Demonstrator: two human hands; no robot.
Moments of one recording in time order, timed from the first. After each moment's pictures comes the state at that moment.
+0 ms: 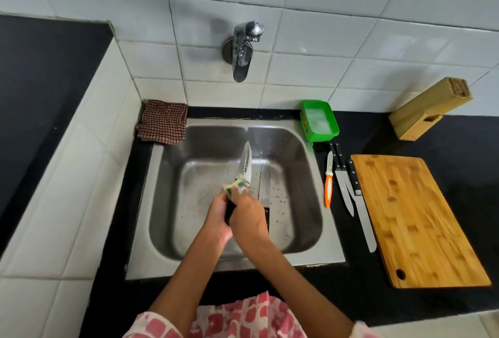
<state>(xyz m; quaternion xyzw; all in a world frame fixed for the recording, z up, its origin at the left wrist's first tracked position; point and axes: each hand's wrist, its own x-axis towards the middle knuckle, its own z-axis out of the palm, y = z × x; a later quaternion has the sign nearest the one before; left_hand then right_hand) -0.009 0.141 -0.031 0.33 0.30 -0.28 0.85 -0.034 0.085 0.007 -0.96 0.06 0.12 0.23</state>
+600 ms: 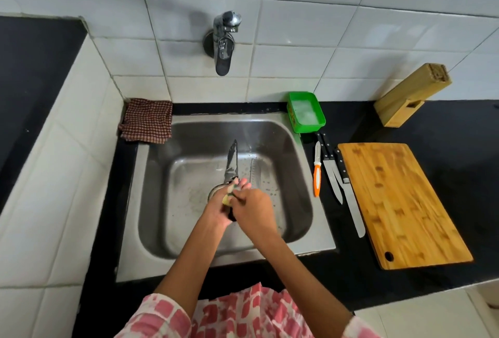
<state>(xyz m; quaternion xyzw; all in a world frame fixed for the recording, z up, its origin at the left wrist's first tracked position) 0.005 0.120 -0.045 0.32 0.31 -0.34 0.83 -0.042 0.055 0.009 -0.91 0.14 0.13 0.36</state>
